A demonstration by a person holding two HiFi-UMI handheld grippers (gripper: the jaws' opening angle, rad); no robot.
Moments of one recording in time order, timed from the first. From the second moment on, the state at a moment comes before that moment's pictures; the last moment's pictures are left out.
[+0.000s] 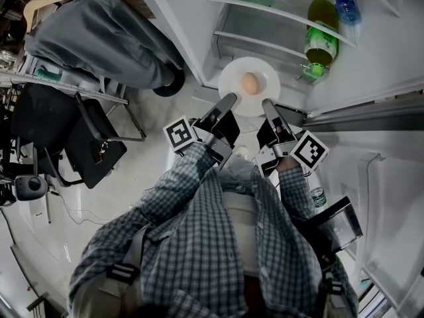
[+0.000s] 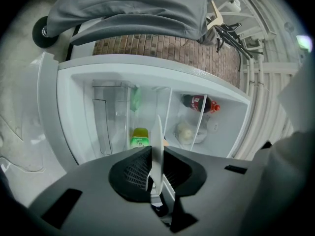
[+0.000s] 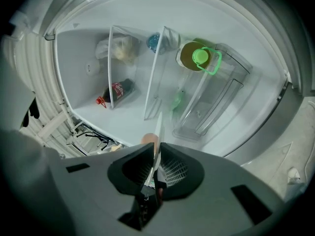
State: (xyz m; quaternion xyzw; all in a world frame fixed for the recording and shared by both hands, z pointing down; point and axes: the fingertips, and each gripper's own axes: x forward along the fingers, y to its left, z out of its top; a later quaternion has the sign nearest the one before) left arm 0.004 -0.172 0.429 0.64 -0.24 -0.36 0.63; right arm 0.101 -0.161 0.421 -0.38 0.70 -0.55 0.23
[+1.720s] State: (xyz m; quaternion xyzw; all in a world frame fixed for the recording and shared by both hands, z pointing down) left arm -0.086 0.032 0.424 0.65 -0.20 -0.33 0.65; right arm 0.010 0.056 0.422 -0.41 0.68 -0.54 0.28
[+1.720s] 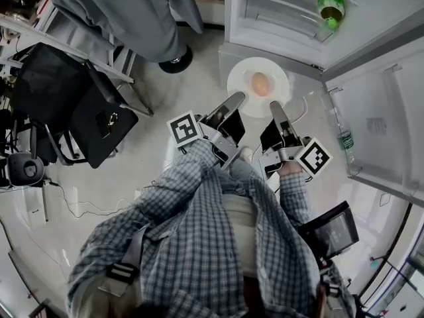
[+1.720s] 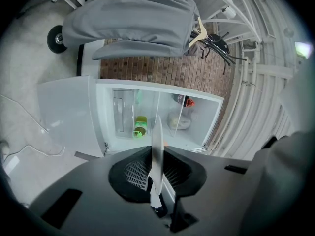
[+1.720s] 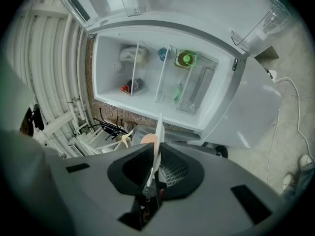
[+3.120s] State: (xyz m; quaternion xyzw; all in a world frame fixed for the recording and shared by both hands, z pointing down) left arm -0.067 0.036 0.425 0.64 -0.23 -0.34 0.65; right arm 0.030 0.054 0.422 -0.40 0.68 -0.55 0.28
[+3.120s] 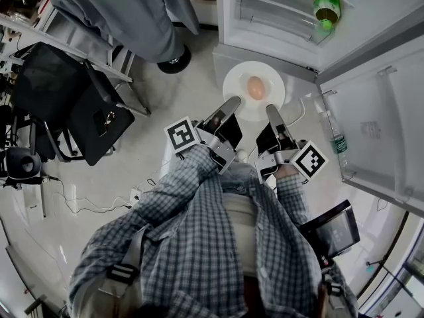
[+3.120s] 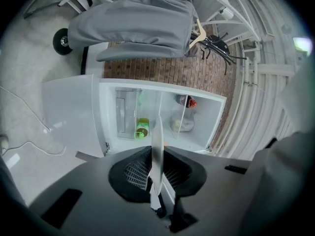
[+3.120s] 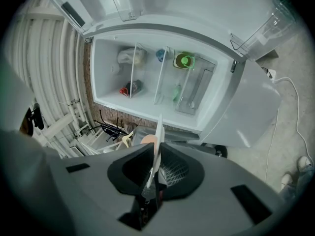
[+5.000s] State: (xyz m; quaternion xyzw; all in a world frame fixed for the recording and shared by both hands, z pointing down) left arm -0.045 0.014 0.431 0.63 -0.24 -0.33 0.66; right arm 0.053 0.030 0.425 -0.40 0.67 -0.56 0.28
